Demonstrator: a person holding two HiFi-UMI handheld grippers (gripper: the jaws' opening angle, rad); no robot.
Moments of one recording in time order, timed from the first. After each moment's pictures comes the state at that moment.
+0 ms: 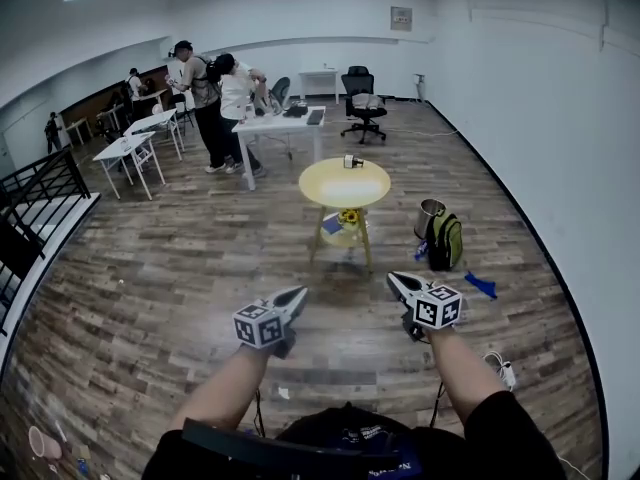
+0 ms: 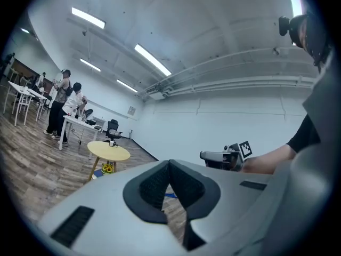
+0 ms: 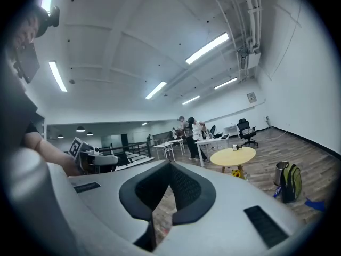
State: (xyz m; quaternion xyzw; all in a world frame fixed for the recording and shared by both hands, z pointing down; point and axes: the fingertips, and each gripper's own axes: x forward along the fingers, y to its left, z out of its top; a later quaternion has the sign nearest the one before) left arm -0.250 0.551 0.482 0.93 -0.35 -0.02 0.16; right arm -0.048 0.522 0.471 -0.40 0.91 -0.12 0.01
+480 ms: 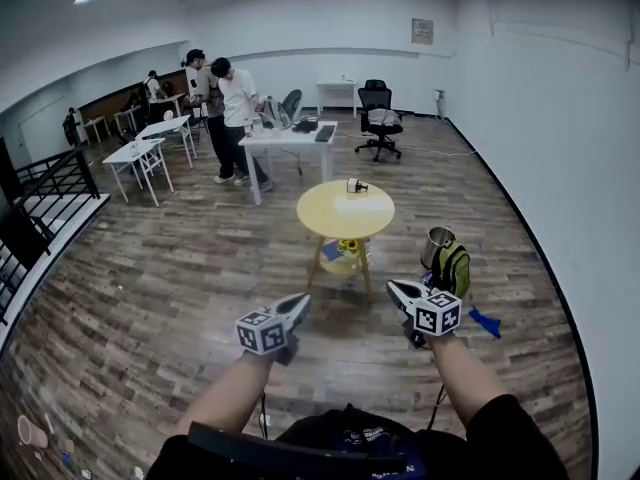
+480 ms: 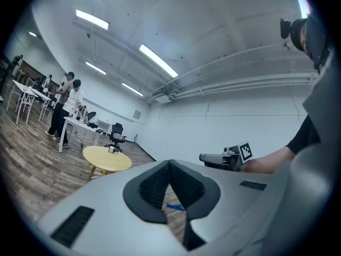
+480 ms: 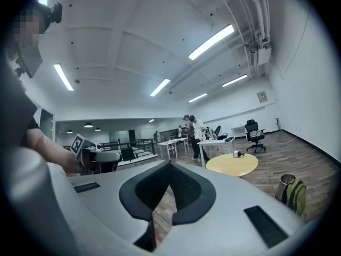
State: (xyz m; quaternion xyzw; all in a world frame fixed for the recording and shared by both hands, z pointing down) left arm -0.124 0.363 0.462 0.91 -0.38 -0.04 0.16; right arm 0.067 0.320 0.451 -0.36 0.93 -0.10 -0.01
